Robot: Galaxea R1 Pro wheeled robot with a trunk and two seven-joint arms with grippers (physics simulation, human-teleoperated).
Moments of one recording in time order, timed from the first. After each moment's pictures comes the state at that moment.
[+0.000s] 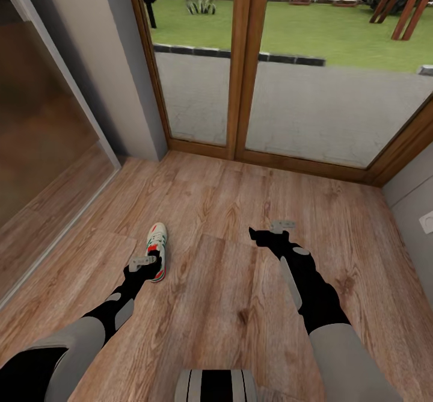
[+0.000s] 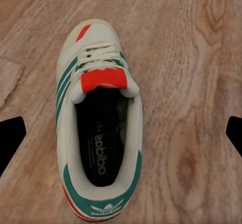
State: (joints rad) left arm -0.86 0.06 0.03 -0.13 0.15 -0.45 -0.16; right arm -0.69 0.10 0.00 -1.09 -0.01 0.39 0.07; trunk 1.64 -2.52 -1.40
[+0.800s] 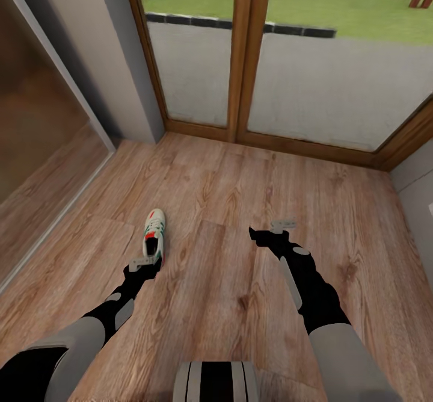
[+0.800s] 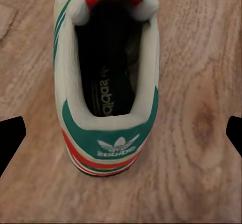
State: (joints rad) left arm -0.86 0.06 0.03 -0.13 0.15 -0.45 -0.15; right arm -0.69 0.10 0.00 -1.09 -0.01 0.39 0.07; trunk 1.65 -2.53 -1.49
